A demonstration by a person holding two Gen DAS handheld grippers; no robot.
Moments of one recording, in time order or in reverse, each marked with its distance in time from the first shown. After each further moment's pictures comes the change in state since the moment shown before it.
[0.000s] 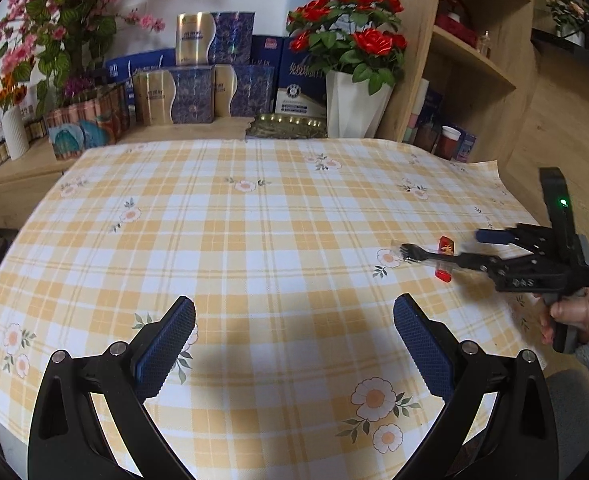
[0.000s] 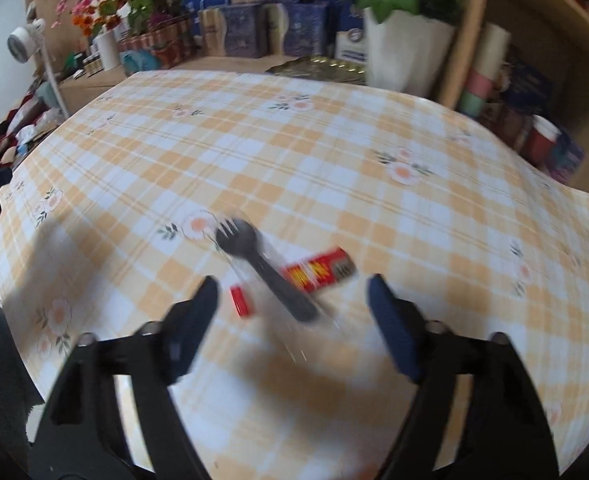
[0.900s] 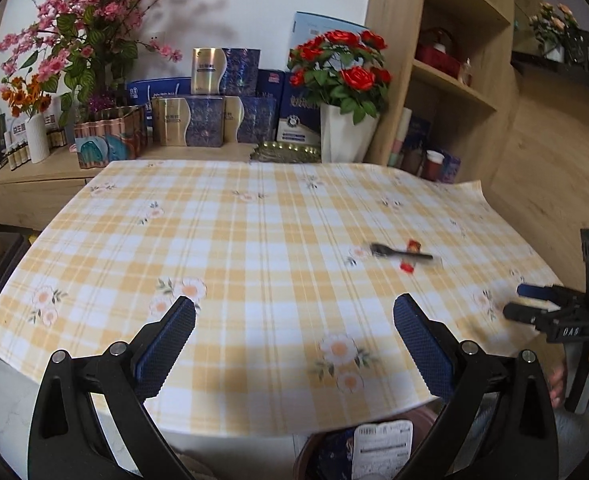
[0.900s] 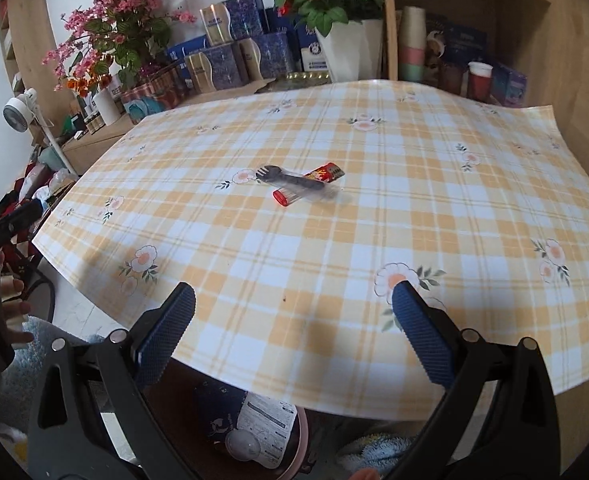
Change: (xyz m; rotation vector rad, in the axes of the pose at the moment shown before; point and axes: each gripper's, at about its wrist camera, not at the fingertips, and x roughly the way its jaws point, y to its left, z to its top) left arm -0.086 -0.022 -0.041 -0.014 -0.131 0.023; right arm -0.119 0.017 -0.113 0.258 -0.090 0.021
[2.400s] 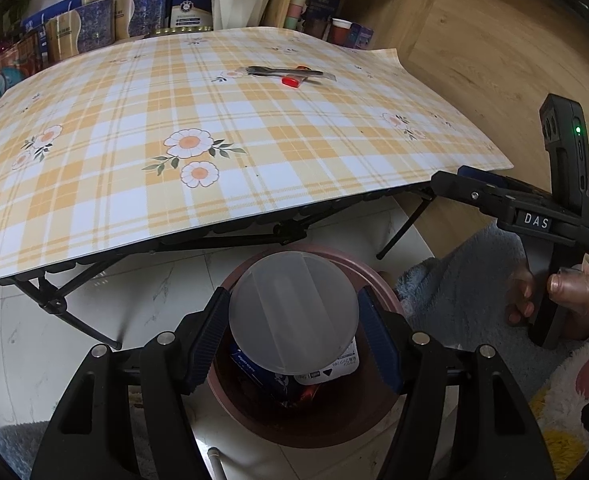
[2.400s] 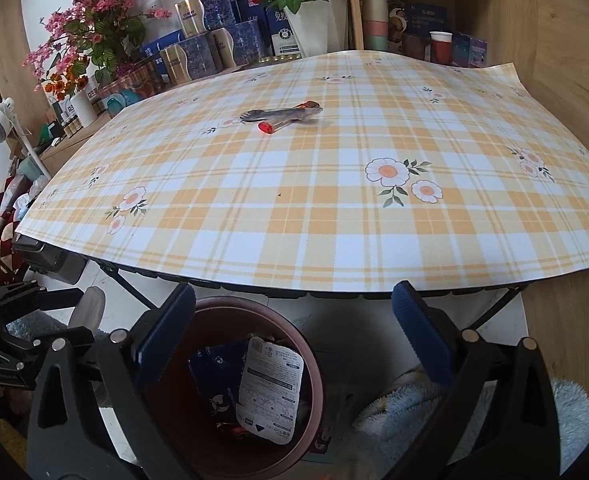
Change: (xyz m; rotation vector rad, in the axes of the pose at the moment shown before) left arm 0.019 -0.072 -0.133 0.159 0.386 -0.287; right arm -0.009 0.018 -0.096 0.088 -0.032 -0.091
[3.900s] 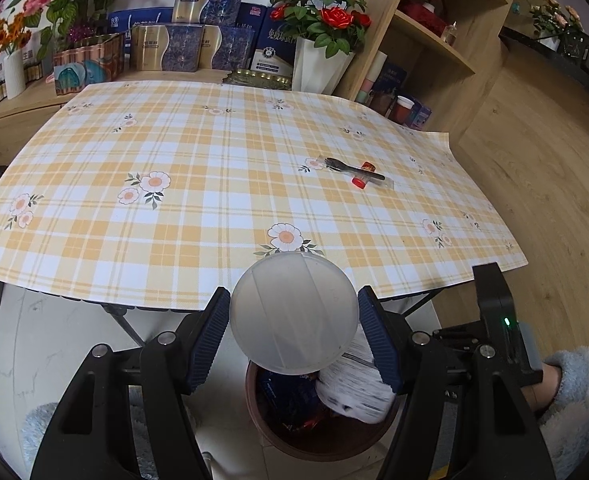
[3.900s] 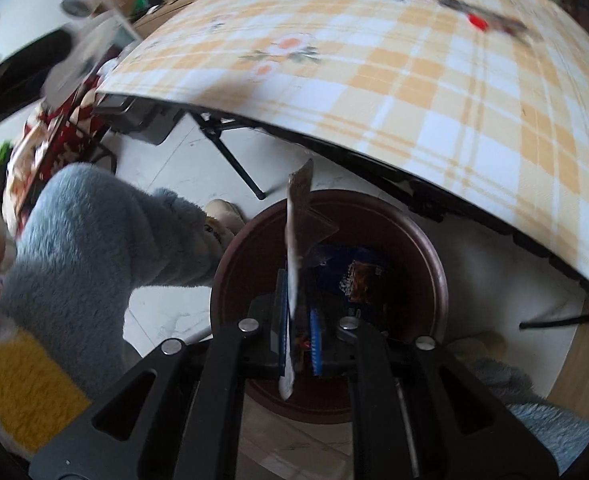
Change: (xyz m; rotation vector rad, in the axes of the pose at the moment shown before) left arm -0.095 0.042 0.042 -0.230 -0.154 0.111; right arm 0.054 0.085 -0.020 -0.237 0.455 0.325
